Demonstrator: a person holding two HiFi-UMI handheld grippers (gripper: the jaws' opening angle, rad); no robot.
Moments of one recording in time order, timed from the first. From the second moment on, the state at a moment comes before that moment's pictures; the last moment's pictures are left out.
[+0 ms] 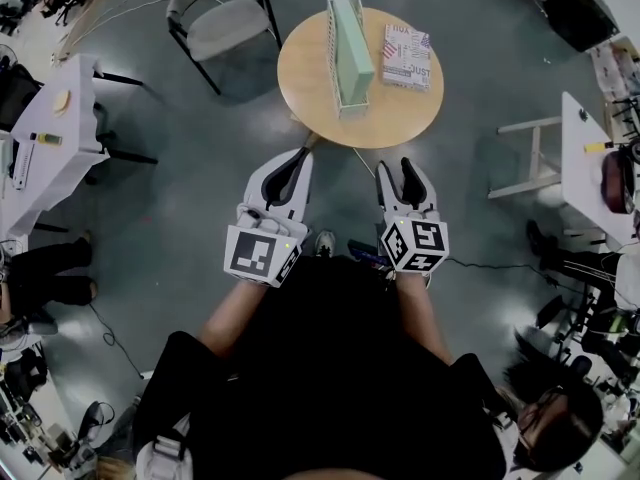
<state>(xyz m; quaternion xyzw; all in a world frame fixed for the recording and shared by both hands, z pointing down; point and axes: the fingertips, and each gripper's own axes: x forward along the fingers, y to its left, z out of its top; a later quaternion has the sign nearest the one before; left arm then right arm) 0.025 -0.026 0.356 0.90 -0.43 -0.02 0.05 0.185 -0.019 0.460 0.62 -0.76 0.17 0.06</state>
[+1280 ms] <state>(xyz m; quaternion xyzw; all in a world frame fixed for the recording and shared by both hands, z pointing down) -0.018 -0.025 0.364 0.91 -0.41 -0.02 0.07 0.137 0.010 0.414 0.65 -0.75 0.15 0.04</state>
